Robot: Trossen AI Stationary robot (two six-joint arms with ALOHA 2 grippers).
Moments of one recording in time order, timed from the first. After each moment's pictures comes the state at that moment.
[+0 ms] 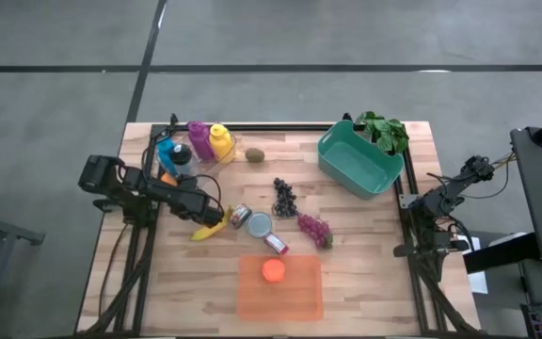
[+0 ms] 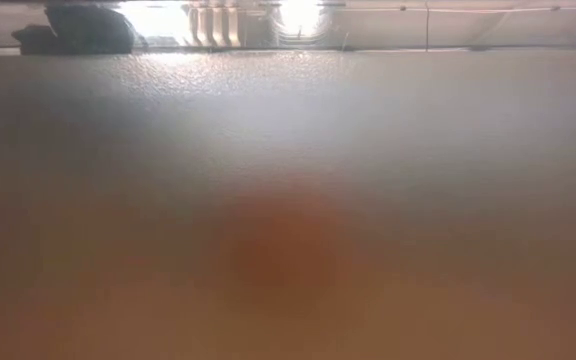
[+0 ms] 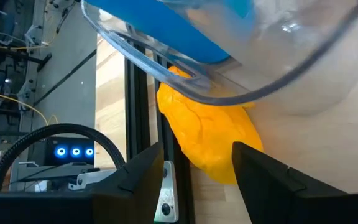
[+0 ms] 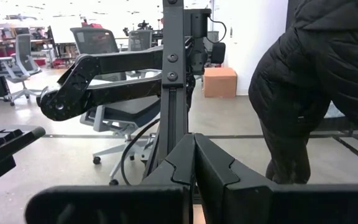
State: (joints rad) left arm -0.10 1.62 0.74 -1.39 -0.54 -1.55; right arm 0.61 0.01 0.01 0.04 -1.05 0.10
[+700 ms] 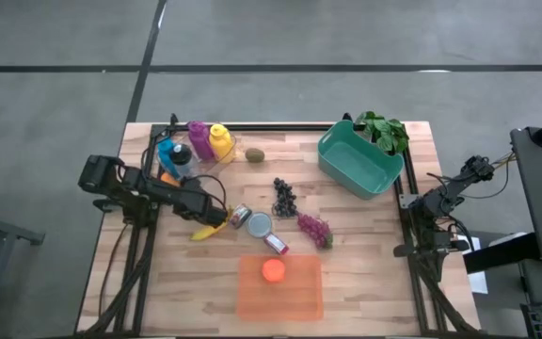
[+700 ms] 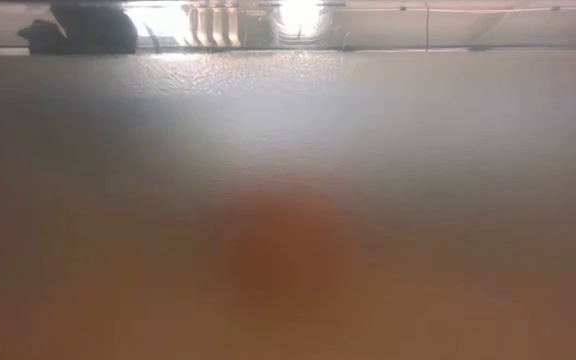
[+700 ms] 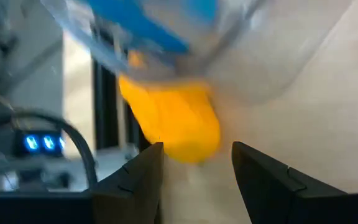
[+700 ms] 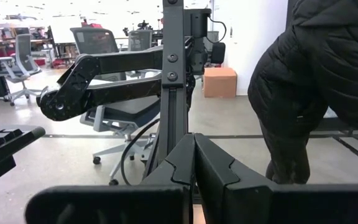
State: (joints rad) left arm -0.10 1.62 0.78 -1.32 -0.49 -1.53; right arm 0.61 0.01 0.01 0.04 -1.05 0.10
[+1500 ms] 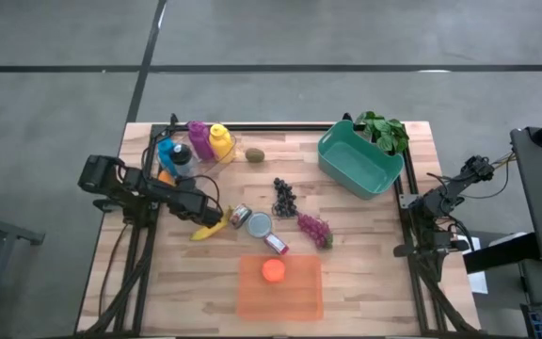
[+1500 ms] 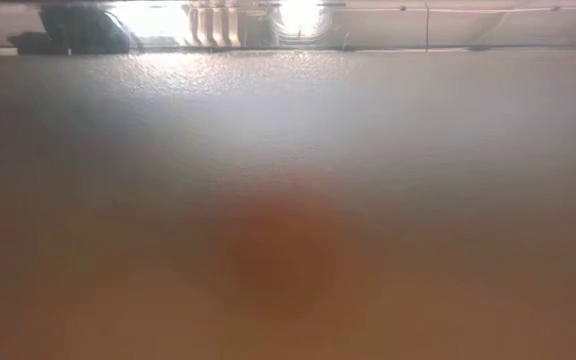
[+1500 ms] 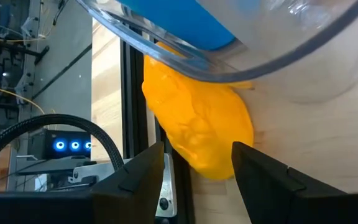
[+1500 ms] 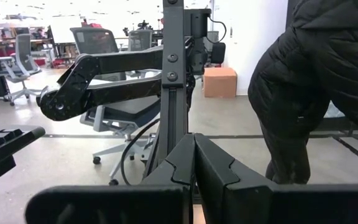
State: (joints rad) left arm -0.09 1.62 0.71 -1.35 -0.50 -1.54; right arm 0.61 0.01 0.01 0.04 -1.05 0.10
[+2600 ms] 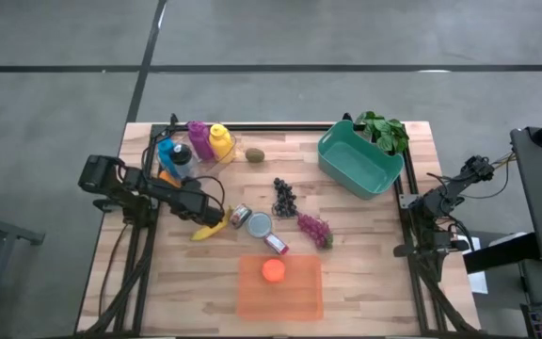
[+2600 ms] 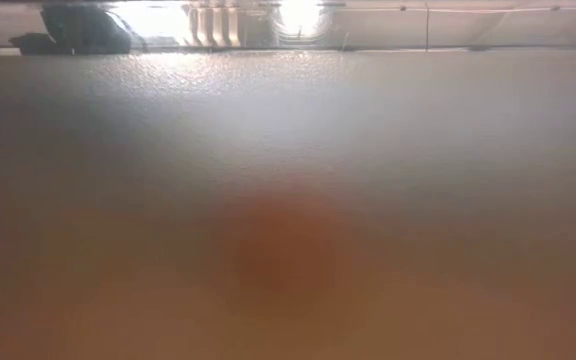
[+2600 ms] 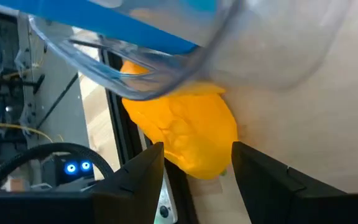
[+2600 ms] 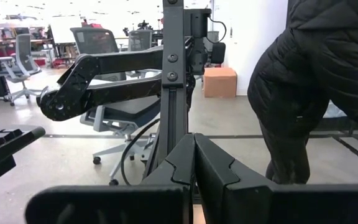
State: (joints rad) left arm -0.09 1.62 0.71 -1.30 -0.51 -1.33; right arm 0.61 0.01 0.01 0.04 -1.05 0.10
